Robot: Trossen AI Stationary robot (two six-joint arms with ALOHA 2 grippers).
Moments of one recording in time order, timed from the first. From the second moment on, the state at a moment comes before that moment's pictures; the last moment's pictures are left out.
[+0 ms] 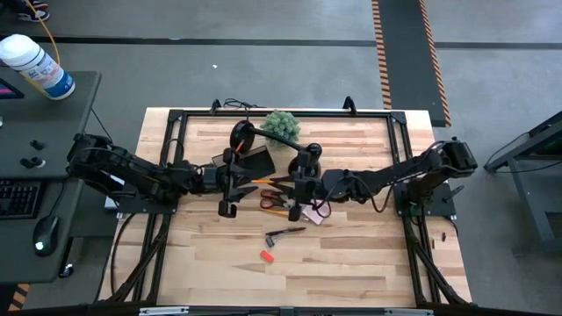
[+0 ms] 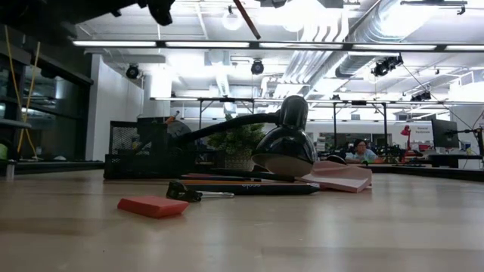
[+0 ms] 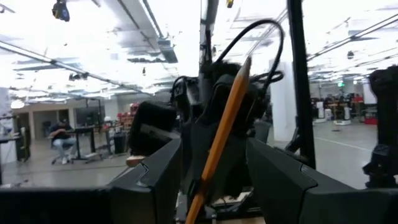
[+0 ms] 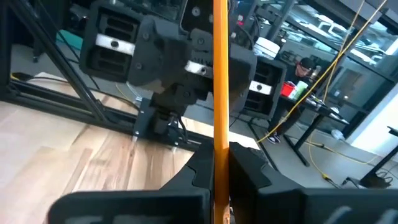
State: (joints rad) left arm -0.05 1.24 0.41 1.20 -0.11 0.15; right arm 0.19 1.59 1.05 0.50 0.37 -0.38
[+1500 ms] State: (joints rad) left arm -0.05 1.24 0.53 1.02 -0.07 0.23; right arm 0.19 1.59 1.05 0.51 0.32 -0.37
